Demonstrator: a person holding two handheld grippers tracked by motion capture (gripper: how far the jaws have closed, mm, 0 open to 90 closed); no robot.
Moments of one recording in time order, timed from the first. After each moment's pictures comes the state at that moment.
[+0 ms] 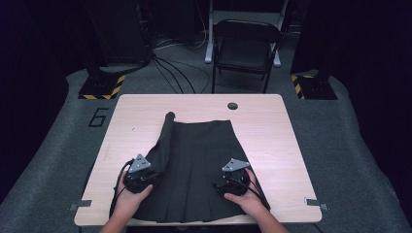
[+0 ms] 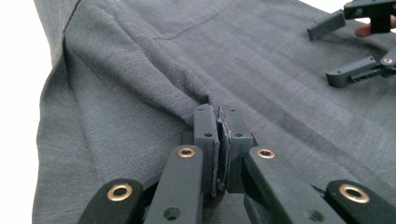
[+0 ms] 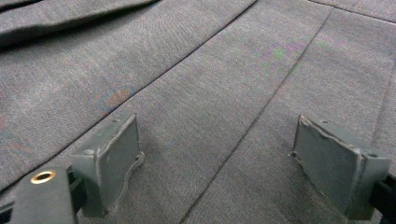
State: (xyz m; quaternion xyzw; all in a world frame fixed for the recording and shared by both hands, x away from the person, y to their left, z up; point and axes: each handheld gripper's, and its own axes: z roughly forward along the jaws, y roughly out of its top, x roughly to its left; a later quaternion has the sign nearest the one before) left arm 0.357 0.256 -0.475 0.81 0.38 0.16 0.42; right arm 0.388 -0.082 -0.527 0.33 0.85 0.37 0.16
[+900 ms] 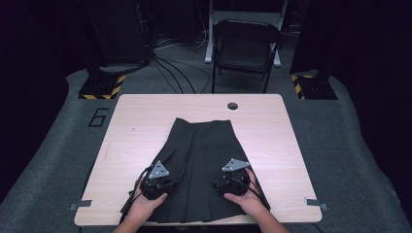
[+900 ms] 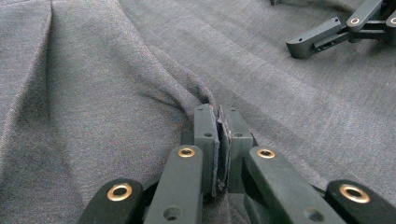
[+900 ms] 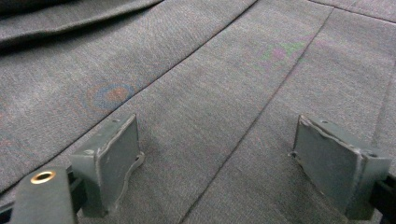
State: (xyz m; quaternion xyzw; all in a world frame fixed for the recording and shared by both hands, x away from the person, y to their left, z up) left arm 0.351 0.216 -0.497 0.84 0.34 0.12 0.40; right arm 0.388 -0.082 -0.527 0.33 0.85 0.37 0.16
